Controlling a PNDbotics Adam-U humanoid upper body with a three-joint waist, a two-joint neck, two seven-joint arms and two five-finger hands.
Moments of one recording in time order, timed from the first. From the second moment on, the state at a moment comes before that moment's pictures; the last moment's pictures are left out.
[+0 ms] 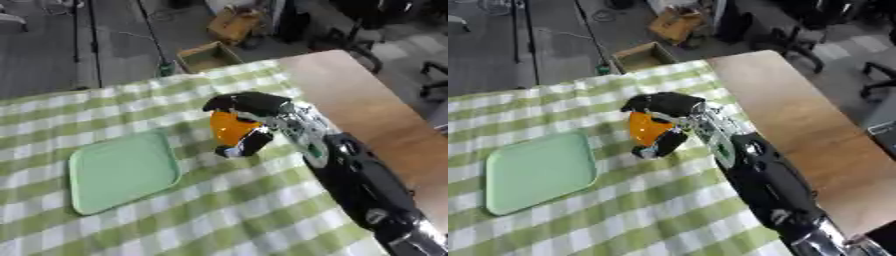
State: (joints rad) left arm -0.17 0.12 0.10 -1.98 -0.25 -0.24 0.19; right arm -0.80 -0.47 0.18 -1.25 0.89 -0.41 0.35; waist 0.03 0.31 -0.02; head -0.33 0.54
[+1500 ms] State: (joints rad) left arm -0.21 0.14 0.06 -1.98 -0.20 -0.25 0.14; right arm -0.99 -0.21 0.30 -1.03 1.07 -0.60 0.45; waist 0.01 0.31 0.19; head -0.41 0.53
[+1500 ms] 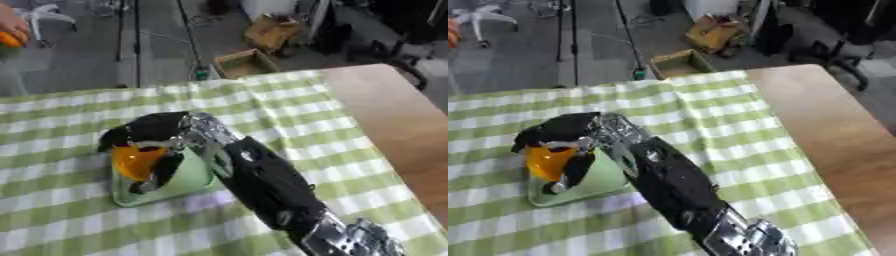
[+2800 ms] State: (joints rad) left arm -0.20 0.14 0.07 -1.98 -0.20 -0.24 0.15; right arm -0.95 -0.34 0.19 -1.39 0.49 -0.48 0.52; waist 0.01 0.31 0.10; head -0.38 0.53
